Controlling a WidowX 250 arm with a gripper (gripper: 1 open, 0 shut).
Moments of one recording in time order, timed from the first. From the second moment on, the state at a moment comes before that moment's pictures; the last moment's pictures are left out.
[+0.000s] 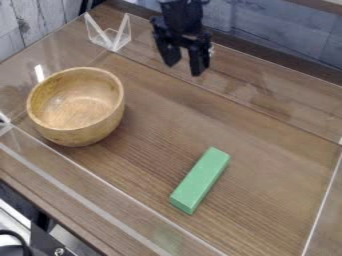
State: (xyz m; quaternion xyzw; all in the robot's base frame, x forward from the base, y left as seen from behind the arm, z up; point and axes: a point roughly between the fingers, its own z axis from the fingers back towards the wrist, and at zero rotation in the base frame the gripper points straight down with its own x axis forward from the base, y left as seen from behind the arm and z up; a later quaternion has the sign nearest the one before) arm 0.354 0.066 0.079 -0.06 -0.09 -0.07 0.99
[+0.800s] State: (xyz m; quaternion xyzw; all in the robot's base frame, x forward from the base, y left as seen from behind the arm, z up) arm 0.372 0.055 0.081 -0.05 -0.11 -0.14 0.98
